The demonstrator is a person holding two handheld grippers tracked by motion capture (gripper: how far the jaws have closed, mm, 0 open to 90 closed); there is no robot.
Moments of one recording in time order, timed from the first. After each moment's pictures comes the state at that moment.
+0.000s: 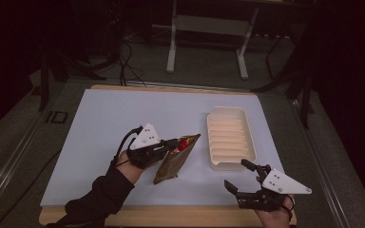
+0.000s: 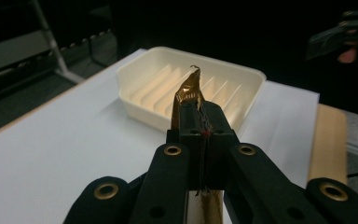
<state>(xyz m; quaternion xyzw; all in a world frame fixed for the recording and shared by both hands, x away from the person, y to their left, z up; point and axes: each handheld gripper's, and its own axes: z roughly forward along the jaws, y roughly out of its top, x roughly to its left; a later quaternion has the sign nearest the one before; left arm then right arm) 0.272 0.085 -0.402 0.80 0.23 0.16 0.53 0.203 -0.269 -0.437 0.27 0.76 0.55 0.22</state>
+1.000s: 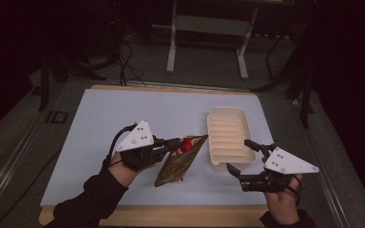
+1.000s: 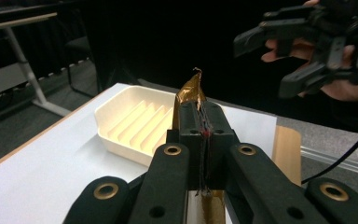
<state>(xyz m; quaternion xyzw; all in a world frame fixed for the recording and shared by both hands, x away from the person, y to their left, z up) 0.249 0.091 -0.362 0.78 0.18 0.15 0.57 0.228 -0.260 -0.381 0.22 0.78 0.52 0.25</state>
